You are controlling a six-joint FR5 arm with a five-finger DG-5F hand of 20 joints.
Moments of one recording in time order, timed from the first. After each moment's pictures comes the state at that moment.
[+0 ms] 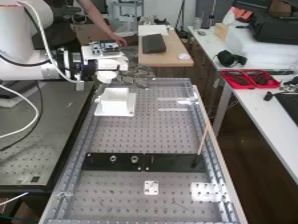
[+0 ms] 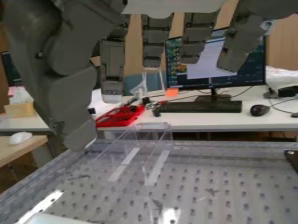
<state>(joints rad) 1.55 -1.69 -2.00 -2.75 -1.91 -0.69</state>
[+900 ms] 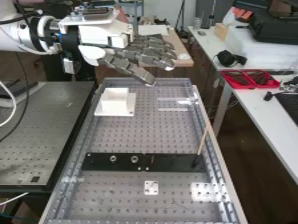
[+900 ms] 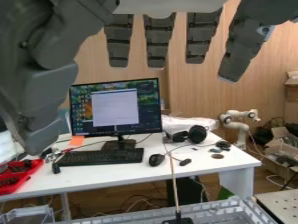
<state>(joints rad) 1.49 -1.62 -1.83 -2.87 -1.52 -0.71</state>
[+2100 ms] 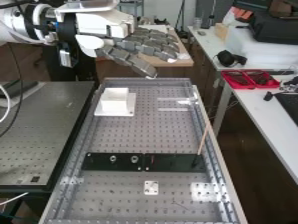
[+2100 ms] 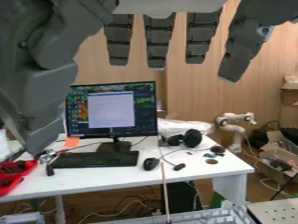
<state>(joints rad) 1.48 -1.61 -1.78 -2.93 -1.53 -0.73</state>
